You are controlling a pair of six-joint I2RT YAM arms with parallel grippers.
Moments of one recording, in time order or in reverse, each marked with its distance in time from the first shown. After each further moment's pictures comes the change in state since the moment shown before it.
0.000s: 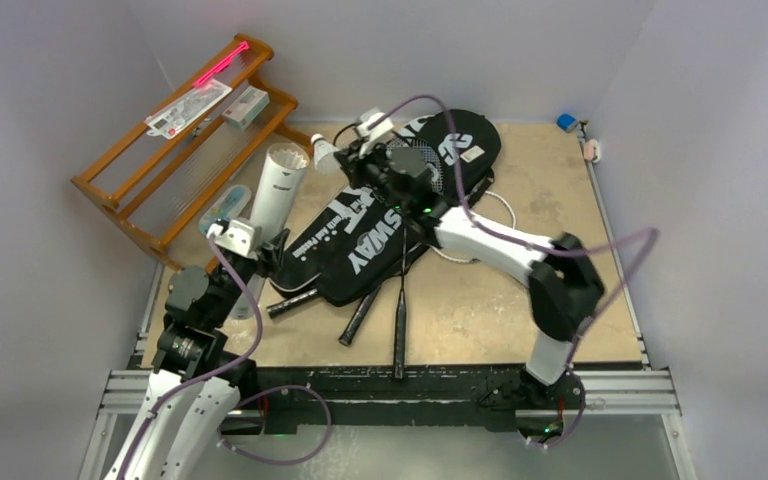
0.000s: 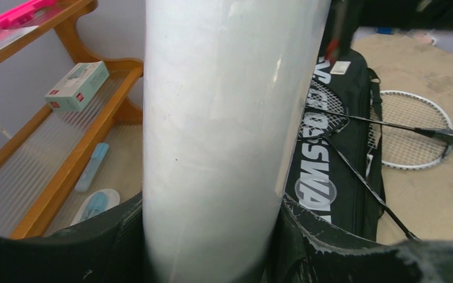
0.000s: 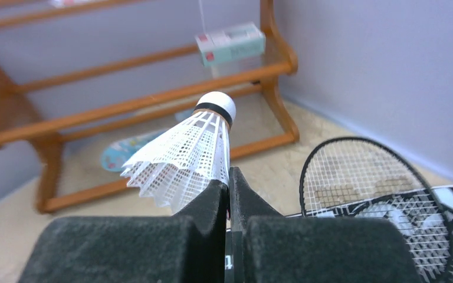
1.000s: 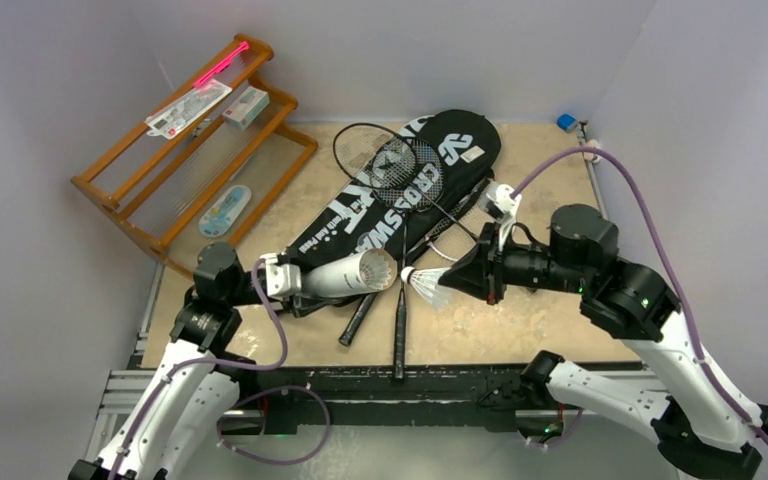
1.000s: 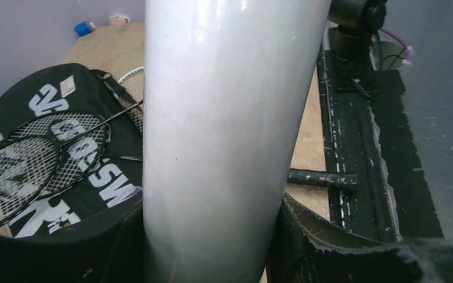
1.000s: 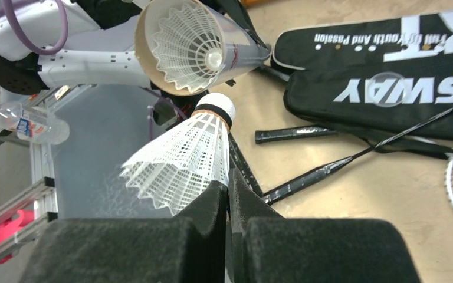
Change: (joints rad) left arm 0.000 0.192 -0.042 0.011 0.996 0.225; right arm -0.002 -1.044 -0.089 -1.289 -0.453 0.179
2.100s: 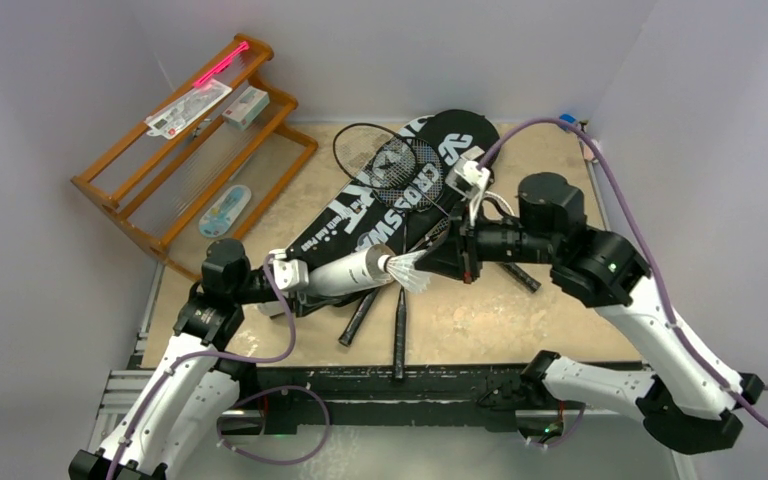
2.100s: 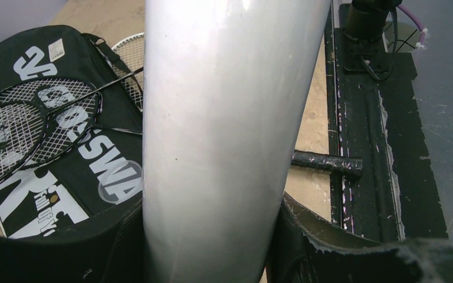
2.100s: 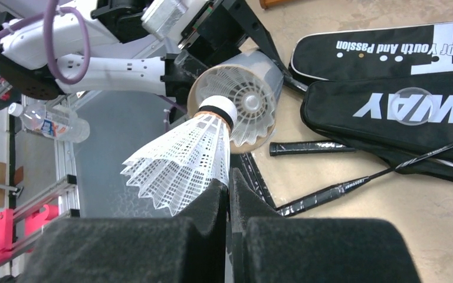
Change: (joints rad) left arm 0.000 0.046 0.000 -0.086 -0.030 0.065; right arm 0.000 0.172 0.124 0.010 -0.093 0.021
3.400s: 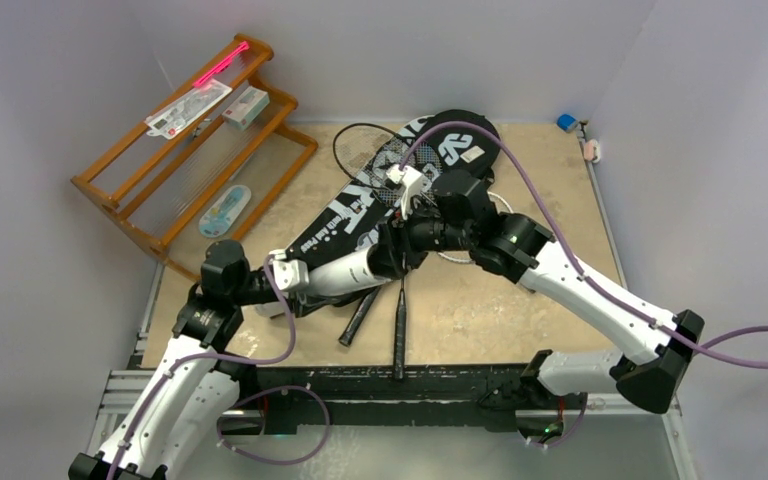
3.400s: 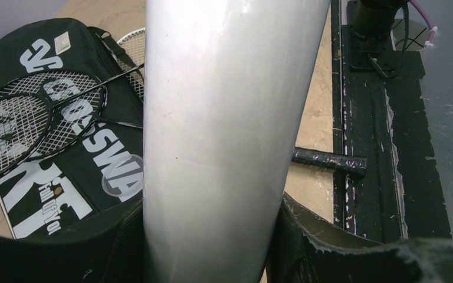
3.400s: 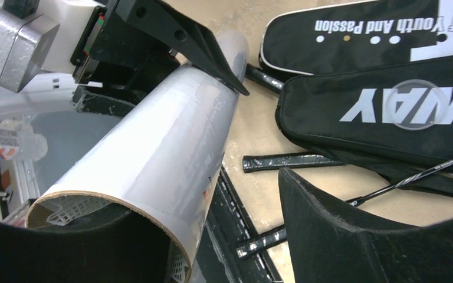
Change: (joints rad) left arm 0.000 -0.016 0.000 -0.016 -0.025 -0.003; right arm 0.074 0.269 -0.110 0.239 0.114 0.022
